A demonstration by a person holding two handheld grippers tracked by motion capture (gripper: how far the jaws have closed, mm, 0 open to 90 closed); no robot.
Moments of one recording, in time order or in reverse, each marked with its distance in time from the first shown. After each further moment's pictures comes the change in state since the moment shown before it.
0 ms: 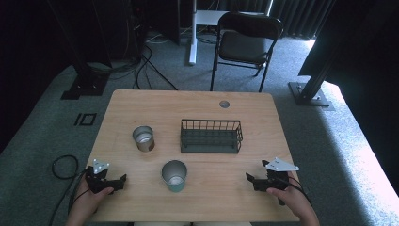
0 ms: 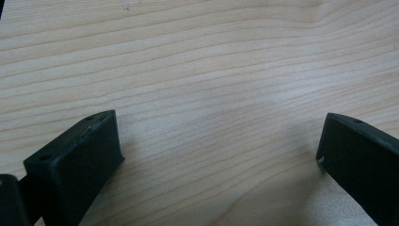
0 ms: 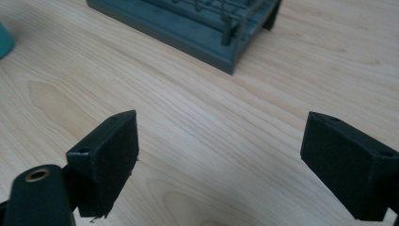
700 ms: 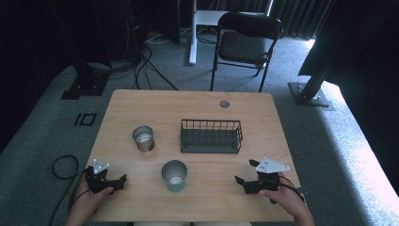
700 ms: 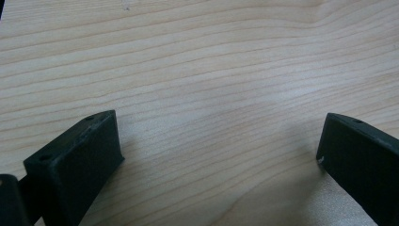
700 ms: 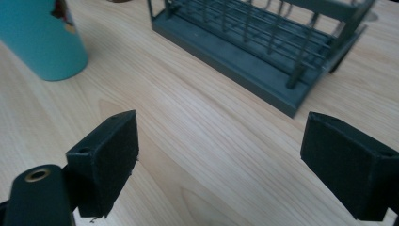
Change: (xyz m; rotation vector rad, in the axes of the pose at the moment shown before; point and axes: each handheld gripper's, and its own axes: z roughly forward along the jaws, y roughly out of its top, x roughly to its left) left arm 0.000 0.000 0.000 0.000 0.000 0.000; right arm 0.029 0.020 0.005 -0.051 0.137 -0.098
